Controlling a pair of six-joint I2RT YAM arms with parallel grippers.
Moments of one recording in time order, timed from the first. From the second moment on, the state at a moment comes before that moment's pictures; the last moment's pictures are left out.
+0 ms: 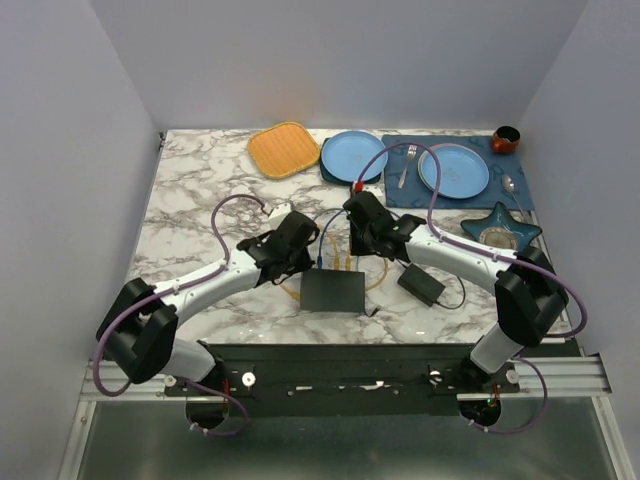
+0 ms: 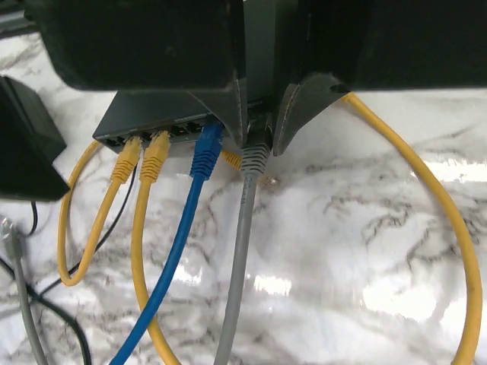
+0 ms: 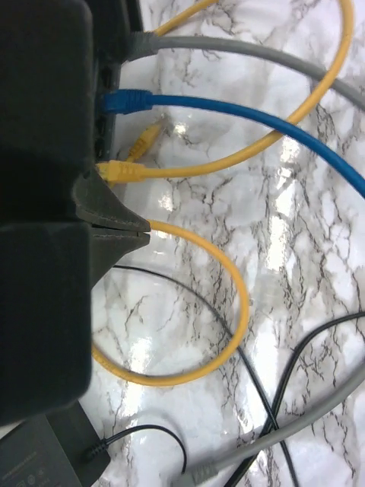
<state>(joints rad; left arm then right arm) -0.75 1.36 0.85 -0.39 -0.25 -0.94 0.79 1.63 1.15 -0.43 0.26 0.56</state>
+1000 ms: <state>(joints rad) -0.55 1.47 0.87 -0.41 -0.19 -0.84 0.78 1.62 1.04 -0.36 0.25 0.59</state>
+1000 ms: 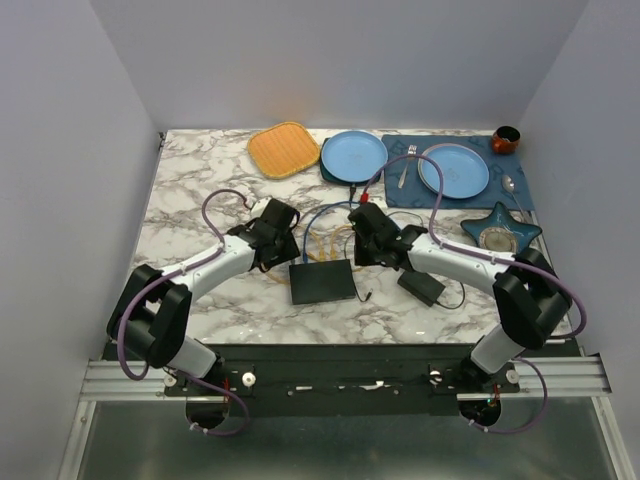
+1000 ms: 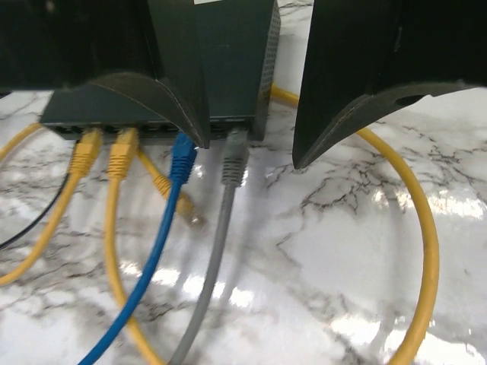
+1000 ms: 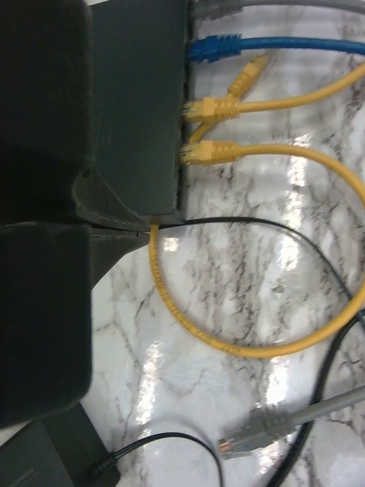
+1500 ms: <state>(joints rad) -0.55 1.67 1.15 -0.40 -0.13 -0.69 0.78 1.43 0.76 -0.30 0.17 0.66</state>
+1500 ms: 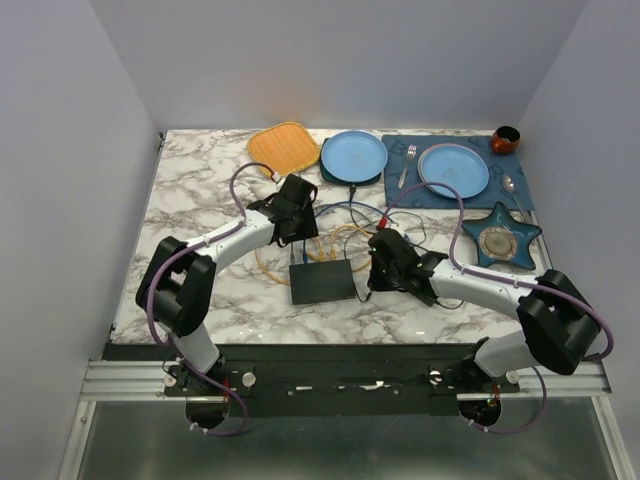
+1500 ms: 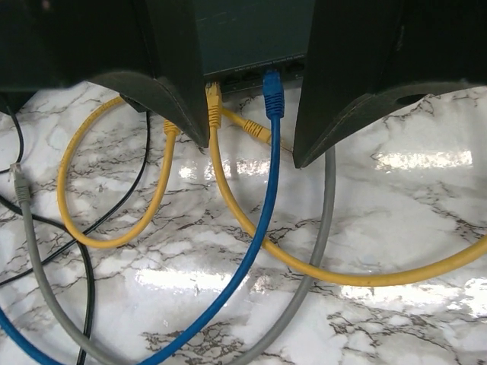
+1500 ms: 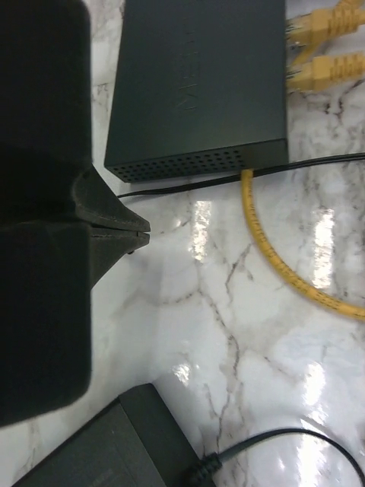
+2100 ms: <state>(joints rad) -0.61 1.71 1.03 -0.28 -0.01 -0.68 0.96 1.52 0.75 -0.15 0.02 0.72</state>
